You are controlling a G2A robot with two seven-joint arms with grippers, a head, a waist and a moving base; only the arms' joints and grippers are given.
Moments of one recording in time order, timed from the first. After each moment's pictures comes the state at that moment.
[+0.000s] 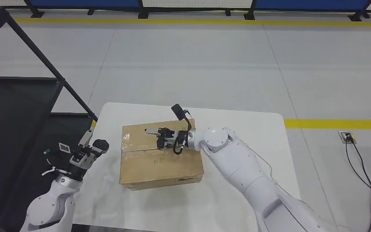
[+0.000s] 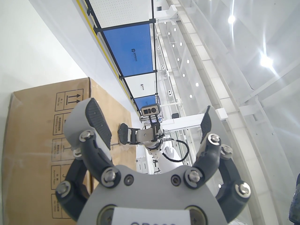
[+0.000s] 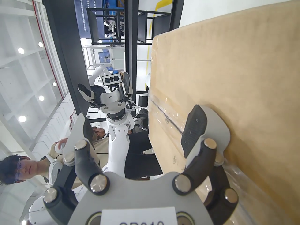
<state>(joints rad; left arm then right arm) 1.26 -1.15 -1.74 -1.47 -0.41 -0.33 -0.59 -0.28 -1.68 0.77 -0.48 0.30 -0.28 0.86</state>
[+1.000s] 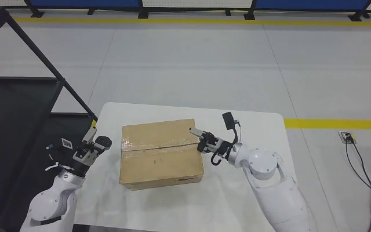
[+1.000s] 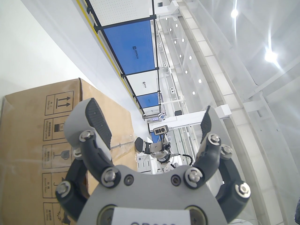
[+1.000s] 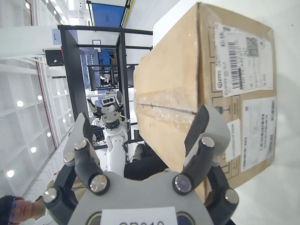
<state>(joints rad) 1.24 -1.14 -1.72 -1.49 -0.38 -0.31 -0.56 -0.88 -1.40 1.27 -1.46 -0.05 0.18 0.76</state>
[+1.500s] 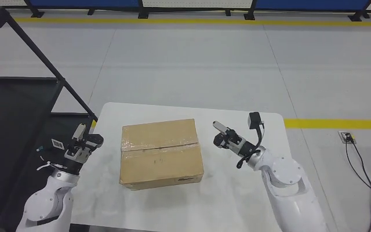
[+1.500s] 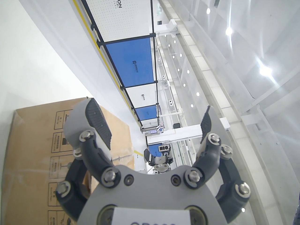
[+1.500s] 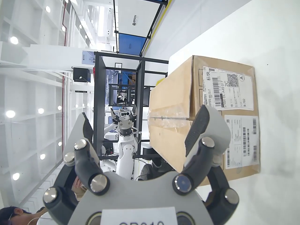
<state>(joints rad) 1.24 -1.14 -1.75 -1.48 -0.41 -0.29 -0.49 -0.98 -1.38 1.41 -1.54 0.01 0.06 0.73</state>
